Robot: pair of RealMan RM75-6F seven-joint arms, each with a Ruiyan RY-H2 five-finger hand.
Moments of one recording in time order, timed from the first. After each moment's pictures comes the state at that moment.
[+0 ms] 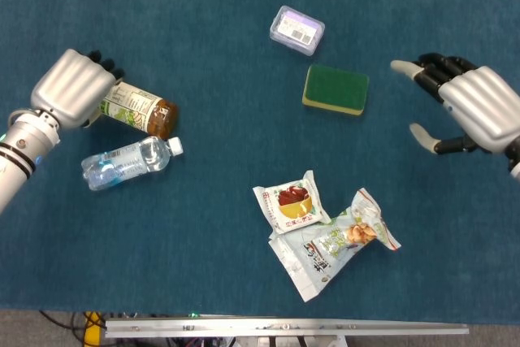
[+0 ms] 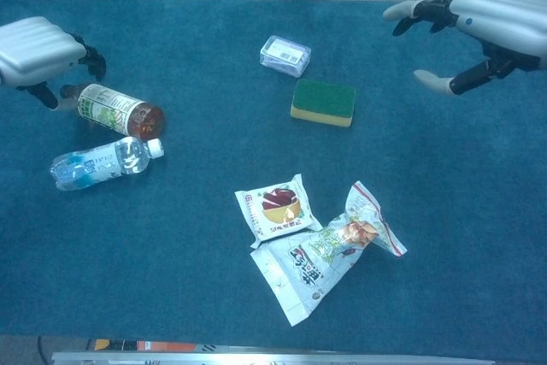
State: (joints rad) left arm -0.72 -1.22 0.04 -1.38 1.42 0.89 0.30; right arm 0.61 -0.97 0.08 -1.95 -1.32 0.91 -0.11
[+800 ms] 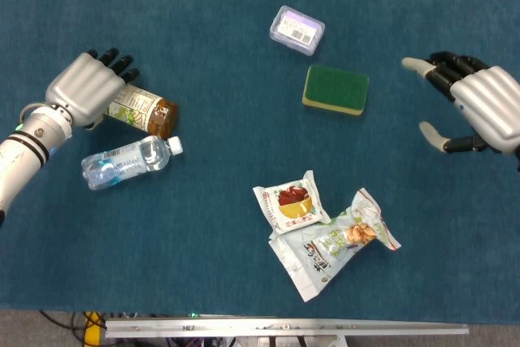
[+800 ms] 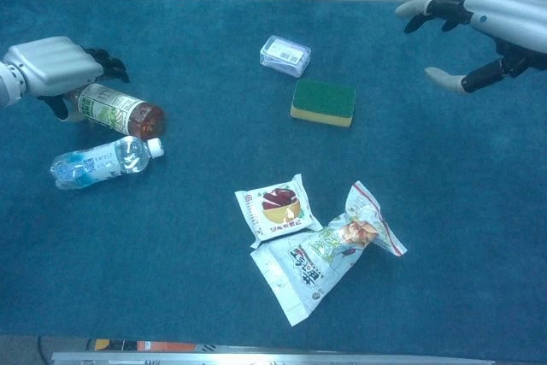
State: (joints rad) left arm -0.78 -1.28 0.04 -1.29 1.37 0.69 0.34; right arm 0.59 -0.96 0.08 -1.95 -1.34 0.93 -0.08
